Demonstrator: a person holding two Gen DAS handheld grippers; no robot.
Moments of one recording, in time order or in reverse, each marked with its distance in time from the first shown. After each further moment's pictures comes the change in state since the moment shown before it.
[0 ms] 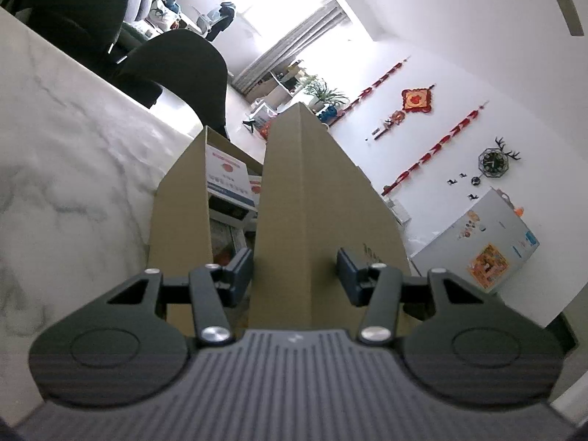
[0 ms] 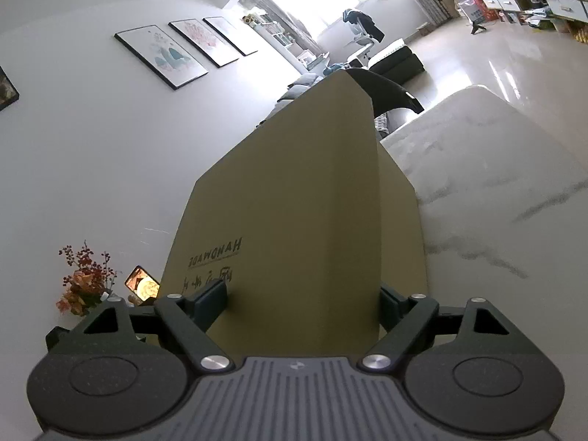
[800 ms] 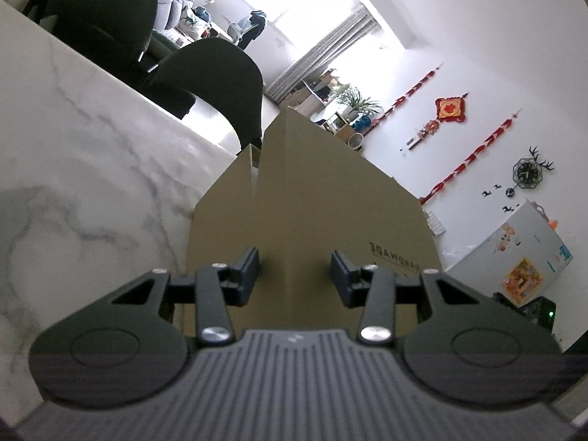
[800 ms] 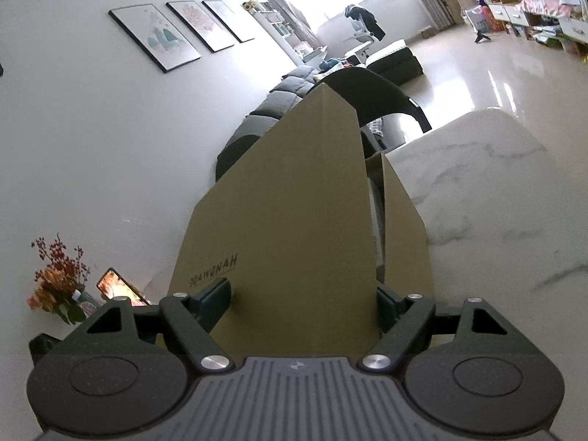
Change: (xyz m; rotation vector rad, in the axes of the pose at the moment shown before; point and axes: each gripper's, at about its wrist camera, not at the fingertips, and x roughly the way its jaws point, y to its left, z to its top) left arm 0.016 0.021 0.012 -0.006 -0.027 0.113; right arm 0.057 0.013 0.043 -0.061 0.030 -0.057
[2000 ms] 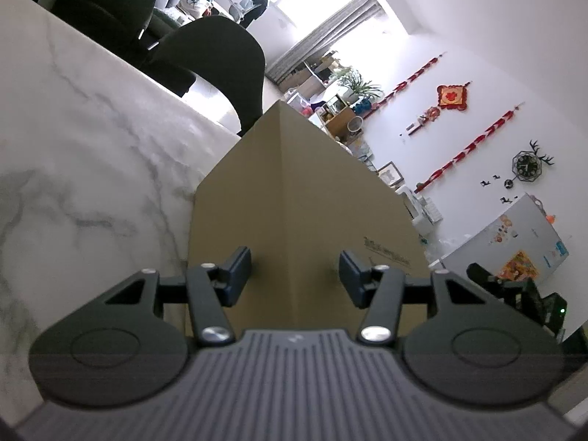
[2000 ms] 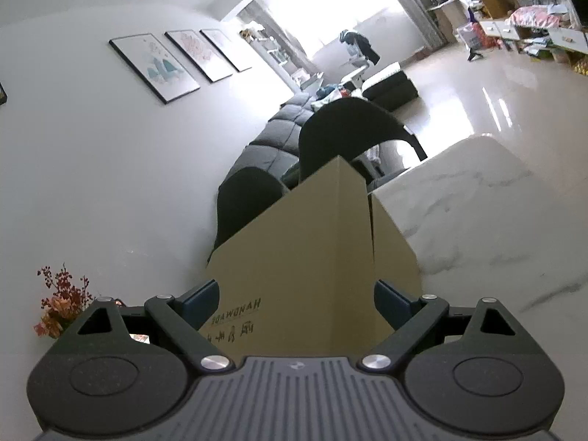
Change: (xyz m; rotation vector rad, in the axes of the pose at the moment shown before) left arm 0.003 0.007 0.002 -0.033 0.071 -0.020; right arm -0.028 -0.002 0.009 0.020 -0.106 -0.010
